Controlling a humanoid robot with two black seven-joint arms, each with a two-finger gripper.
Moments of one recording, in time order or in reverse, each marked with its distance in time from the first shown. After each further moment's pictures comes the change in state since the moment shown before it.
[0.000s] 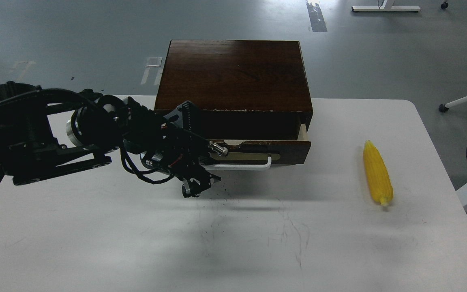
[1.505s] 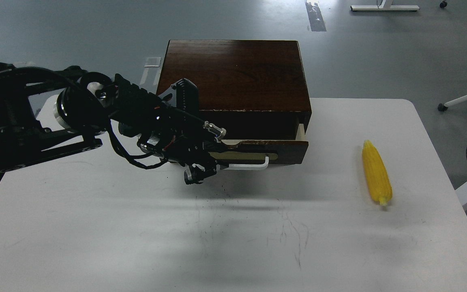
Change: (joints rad) left arm -0.062 0.062 -0.070 -0.040 -0.009 0.000 -0.006; right arm 0.001 0.000 0.000 0.000 0.000 0.000 0.000
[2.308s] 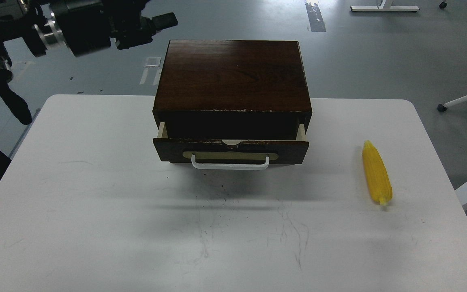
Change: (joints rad) left arm 0.103 0.205 -0.199 0.375 -1.852 0.019 -0.005; right arm 0.142 -0.114 -0.212 0.045 -0.645 0.000 0.071
